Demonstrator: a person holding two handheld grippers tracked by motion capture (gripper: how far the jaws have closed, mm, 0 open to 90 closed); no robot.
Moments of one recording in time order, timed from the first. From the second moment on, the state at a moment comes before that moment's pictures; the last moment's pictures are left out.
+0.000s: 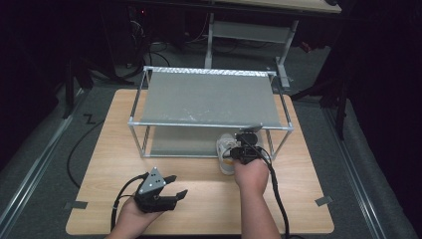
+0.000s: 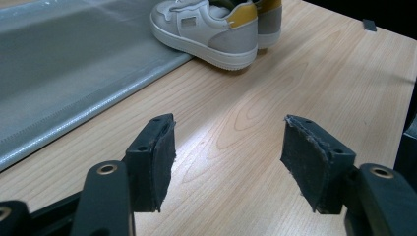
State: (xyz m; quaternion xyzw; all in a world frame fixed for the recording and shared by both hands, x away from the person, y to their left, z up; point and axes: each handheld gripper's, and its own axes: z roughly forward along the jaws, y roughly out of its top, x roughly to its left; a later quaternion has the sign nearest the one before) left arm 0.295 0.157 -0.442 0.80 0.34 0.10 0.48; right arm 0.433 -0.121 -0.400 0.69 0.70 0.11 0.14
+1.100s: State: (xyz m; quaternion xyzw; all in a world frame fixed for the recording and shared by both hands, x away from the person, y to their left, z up) left arm 0.294 0.152 -0.452 0.81 0.36 0.11 0.45; right arm 0.373 -0.176 -0.373 0.67 0.72 0.14 0.12
